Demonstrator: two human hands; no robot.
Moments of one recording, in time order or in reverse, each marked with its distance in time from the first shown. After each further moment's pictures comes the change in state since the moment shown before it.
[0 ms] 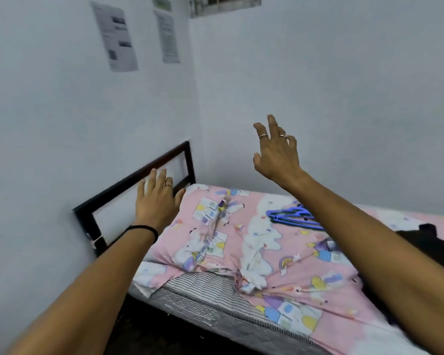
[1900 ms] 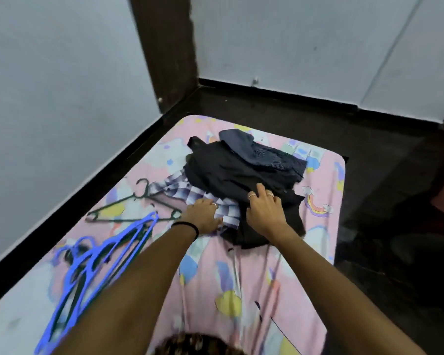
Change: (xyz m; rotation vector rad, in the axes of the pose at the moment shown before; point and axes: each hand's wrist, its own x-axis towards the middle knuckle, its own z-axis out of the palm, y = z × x) left_hand 0.170 0.673 0.388 -0.288 -0.600 1.823; right_hand -0.137 0.406 0.328 -0.430 -0.426 1.486
